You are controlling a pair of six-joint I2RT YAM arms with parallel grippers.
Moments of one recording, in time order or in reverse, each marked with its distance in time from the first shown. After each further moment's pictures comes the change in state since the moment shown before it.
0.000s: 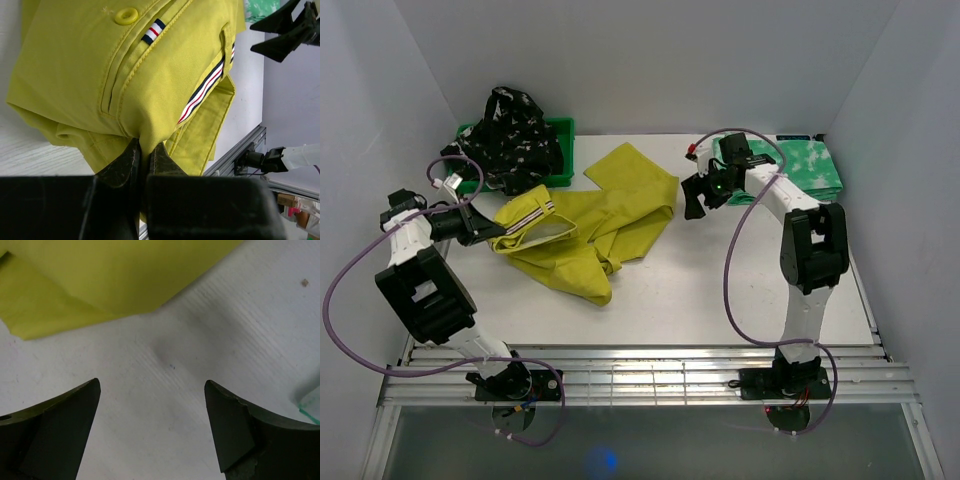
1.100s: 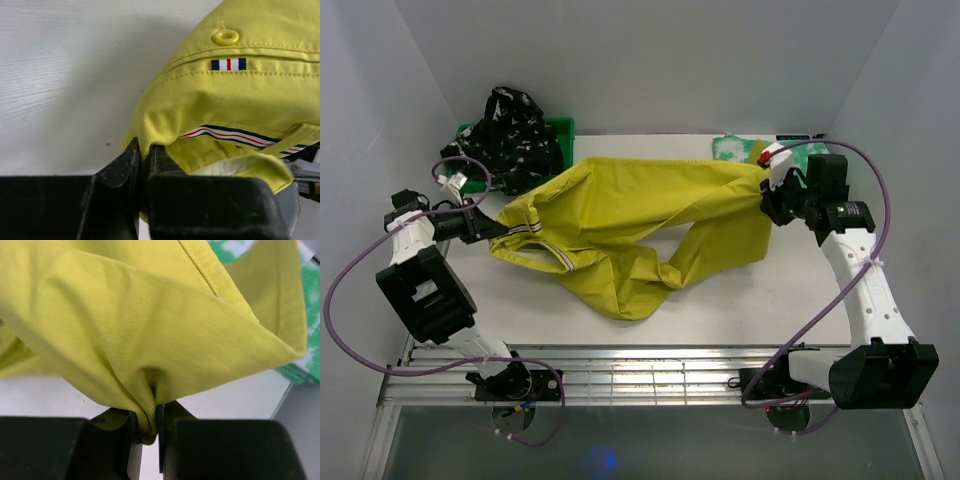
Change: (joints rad) left arm -0.012 -0.013 -0.011 0.011 0.052 0.157; right arm -0.237 -0.710 -0.335 0.010 0.114 -0.113
